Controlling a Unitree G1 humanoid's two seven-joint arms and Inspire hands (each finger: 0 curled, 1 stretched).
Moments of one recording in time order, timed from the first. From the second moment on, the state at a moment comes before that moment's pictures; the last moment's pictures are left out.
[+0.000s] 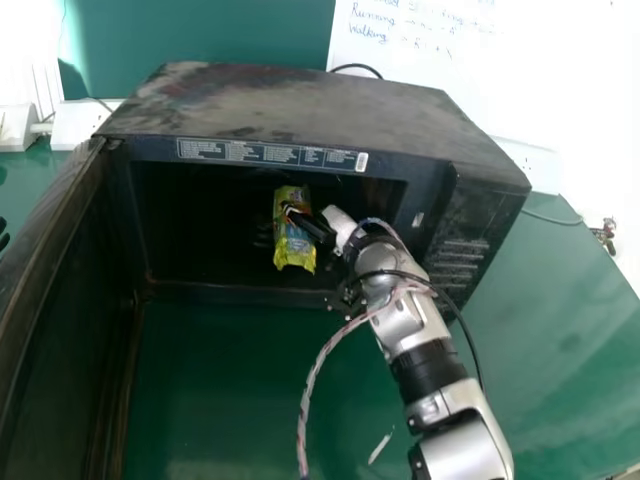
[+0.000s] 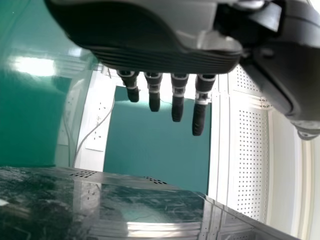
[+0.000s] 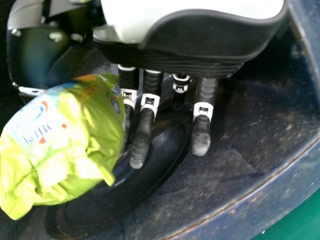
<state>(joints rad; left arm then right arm) 0.33 0.22 0.59 -0.62 -0.56 0.02 -0.14 -1.19 -0.21 0.32 0.75 -0.44 0.41 0.32</state>
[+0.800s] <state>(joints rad) 0.34 0.22 0.59 -0.63 -0.57 0.02 -0.14 -1.30 -0.17 0.29 1.04 -0.40 0.32 0.26</state>
